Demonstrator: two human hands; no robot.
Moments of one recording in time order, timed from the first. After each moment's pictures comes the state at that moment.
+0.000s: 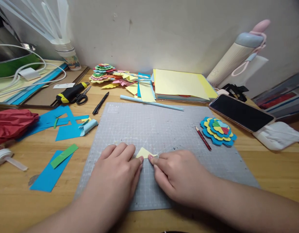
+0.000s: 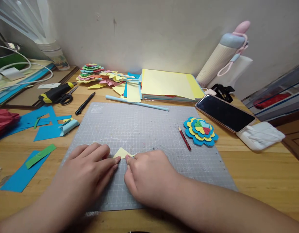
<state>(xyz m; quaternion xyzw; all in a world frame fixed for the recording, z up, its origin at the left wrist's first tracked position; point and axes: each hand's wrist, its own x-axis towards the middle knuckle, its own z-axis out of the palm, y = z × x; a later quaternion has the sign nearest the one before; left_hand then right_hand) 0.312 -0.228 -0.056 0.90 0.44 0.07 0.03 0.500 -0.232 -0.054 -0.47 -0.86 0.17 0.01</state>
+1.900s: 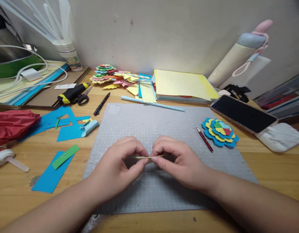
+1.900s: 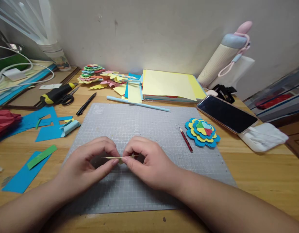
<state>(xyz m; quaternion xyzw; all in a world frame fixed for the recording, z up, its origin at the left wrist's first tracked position) 0.304 -0.204 -0.060 0.80 0.39 0.28 0.36 0.507 -0.211 -0.063 -0.37 -0.76 0.42 0.33</state>
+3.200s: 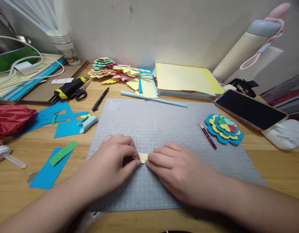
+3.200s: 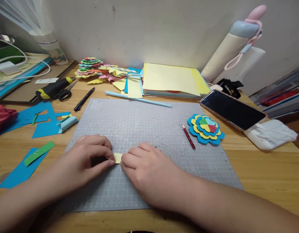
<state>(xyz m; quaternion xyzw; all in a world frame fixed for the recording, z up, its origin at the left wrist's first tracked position) 0.293 -0.199 -0.061 0.84 0.44 0.10 0.28 0.512 -0.224 -0.065 -0.29 -0.95 0.12 0.07</state>
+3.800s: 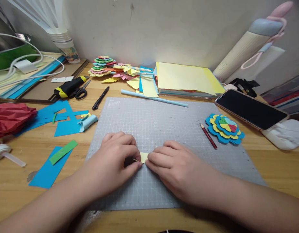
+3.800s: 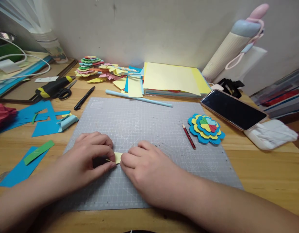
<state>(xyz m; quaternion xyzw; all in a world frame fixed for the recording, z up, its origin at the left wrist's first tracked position) 0.293 -0.199 -0.060 0.86 0.43 0.09 0.26 0.511 -0.223 -0.065 -0.27 -0.96 0.10 0.06</state>
